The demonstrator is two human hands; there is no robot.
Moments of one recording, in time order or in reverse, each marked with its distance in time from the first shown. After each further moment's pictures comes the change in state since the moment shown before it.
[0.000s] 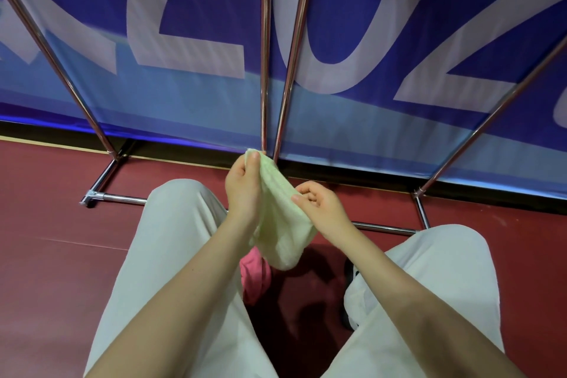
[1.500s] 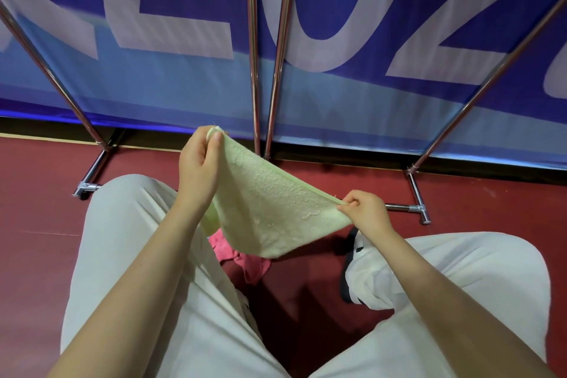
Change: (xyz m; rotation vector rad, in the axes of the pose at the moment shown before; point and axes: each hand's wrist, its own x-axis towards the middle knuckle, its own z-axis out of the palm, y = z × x) left_hand 0.016 0.017 -0.064 0.423 -0.115 0.508; right_hand -0.031 0.079 -0.067 -0.538 0.238 0.283
